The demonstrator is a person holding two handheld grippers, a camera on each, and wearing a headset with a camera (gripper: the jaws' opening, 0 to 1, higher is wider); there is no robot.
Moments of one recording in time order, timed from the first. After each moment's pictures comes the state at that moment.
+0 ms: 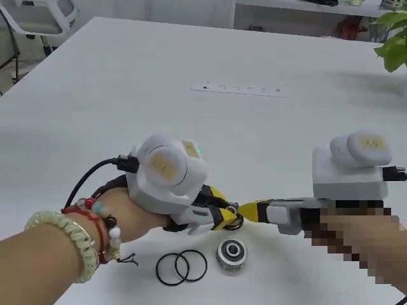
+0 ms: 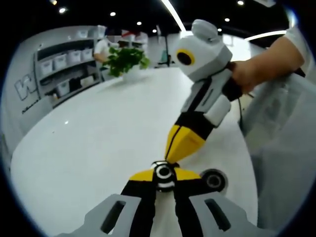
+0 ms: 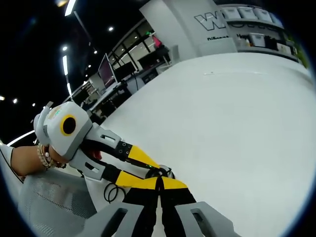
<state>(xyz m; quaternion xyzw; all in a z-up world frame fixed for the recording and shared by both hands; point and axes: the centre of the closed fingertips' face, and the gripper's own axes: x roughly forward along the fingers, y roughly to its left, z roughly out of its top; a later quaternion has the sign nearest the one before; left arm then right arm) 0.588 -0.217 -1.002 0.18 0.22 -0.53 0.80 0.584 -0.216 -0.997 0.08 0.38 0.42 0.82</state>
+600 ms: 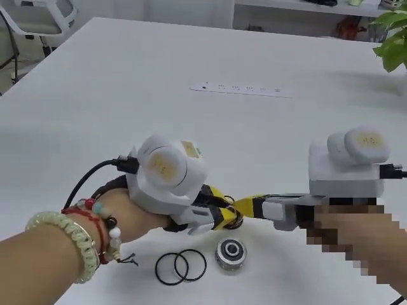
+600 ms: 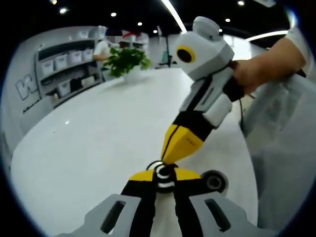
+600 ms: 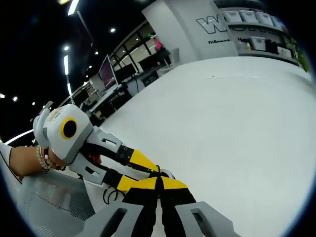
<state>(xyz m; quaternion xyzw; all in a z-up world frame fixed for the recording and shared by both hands) 0.588 -0.218 -1.001 0.17 0.22 -0.52 0.81 0.591 -0.217 -0.997 0.08 0.38 0.41 0.83</state>
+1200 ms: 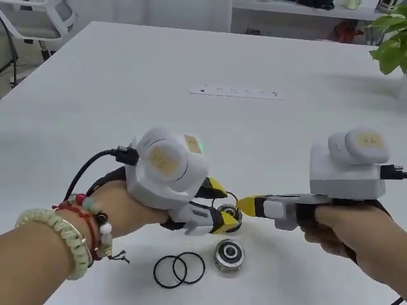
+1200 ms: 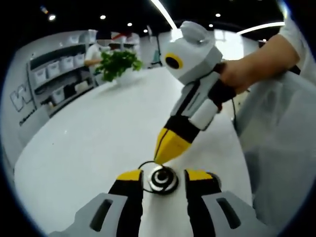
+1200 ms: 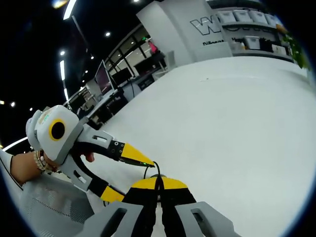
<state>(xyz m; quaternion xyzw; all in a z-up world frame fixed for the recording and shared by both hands) 0.578 -0.220 -0.981 0.21 0.21 -0.55 0.78 0.597 -0.222 -0.986 0.10 0.36 0.40 0.84</state>
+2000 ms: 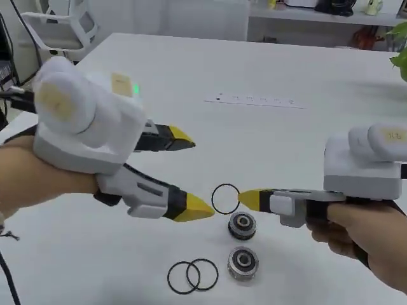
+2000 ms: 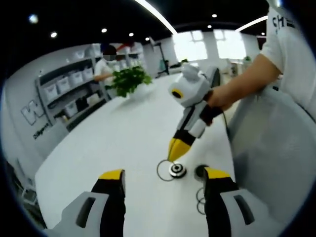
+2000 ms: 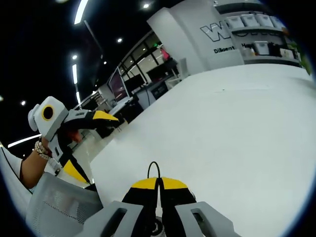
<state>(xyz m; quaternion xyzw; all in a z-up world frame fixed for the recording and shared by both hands) 0.558 -0.142 -0.888 0.24 0.16 -0.51 0.81 0.586 -0.190 -0.953 0.11 0.33 0.45 0.82</state>
